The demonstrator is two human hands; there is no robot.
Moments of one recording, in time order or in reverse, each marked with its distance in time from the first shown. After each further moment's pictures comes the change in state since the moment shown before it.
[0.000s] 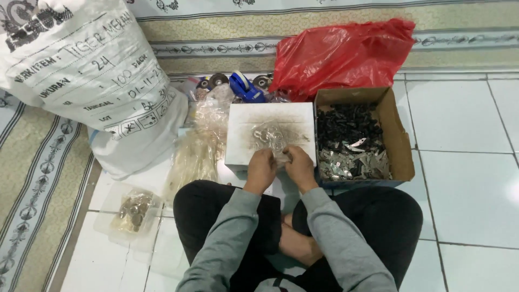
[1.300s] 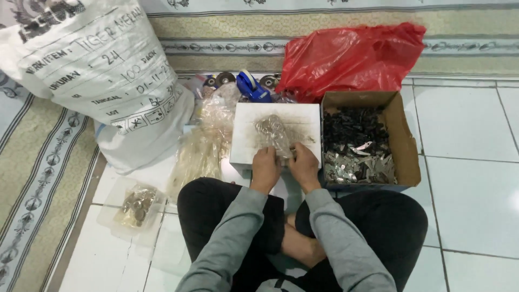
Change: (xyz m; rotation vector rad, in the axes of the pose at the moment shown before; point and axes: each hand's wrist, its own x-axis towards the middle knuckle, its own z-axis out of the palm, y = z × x) left_hand -0.004 0.010 -0.002 0.098 0.180 -0.001; right_hand 0.004 -0.015 -0.004 -0.123 0.047 -0.012
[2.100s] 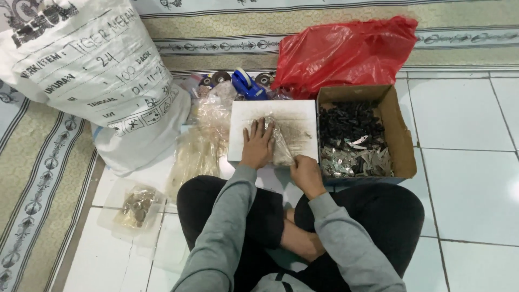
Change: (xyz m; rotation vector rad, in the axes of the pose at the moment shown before) left_hand 0.046 -0.016 -0.021 0.158 -0.334 0.041; right_hand -0.029 0.025 -0.005 0.015 -0.132 0.058
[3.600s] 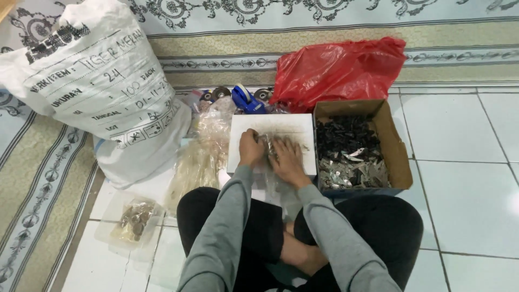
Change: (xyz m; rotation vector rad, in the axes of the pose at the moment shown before) left_hand 0.047 -0.026 -0.003 -0.529 0.272 -0.342; right_hand 0.061 -0.035 0.013 -0.130 -0.058 -0.335
